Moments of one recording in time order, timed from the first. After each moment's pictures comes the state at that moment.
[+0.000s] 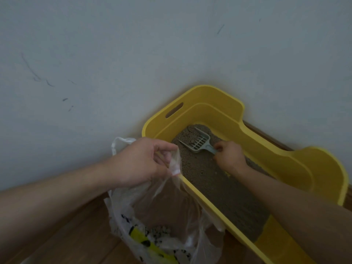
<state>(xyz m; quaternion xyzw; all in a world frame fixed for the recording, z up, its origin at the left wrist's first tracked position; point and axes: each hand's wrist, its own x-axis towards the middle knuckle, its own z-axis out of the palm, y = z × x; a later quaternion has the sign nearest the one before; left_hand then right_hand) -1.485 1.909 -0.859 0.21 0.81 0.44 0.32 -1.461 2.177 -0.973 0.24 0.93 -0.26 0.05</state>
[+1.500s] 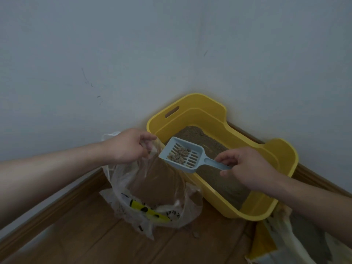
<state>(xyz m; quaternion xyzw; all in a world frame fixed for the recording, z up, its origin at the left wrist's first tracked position) -1.446 1.879 -0.811 0.19 0.91 0.30 0.24 -1.310 2.154 -0.812 0.12 0.92 -0.36 0.13</state>
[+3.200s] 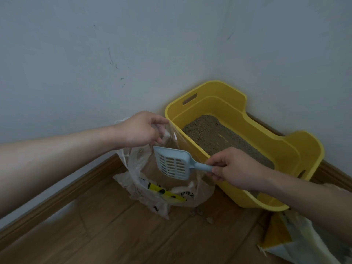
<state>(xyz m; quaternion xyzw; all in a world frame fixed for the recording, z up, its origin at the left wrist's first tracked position) -1.443 1.856 -0.807 0.14 0.89 0.37 0.24 -1.315 2.091 -0.822 0.05 0.91 -0.34 0.23</state>
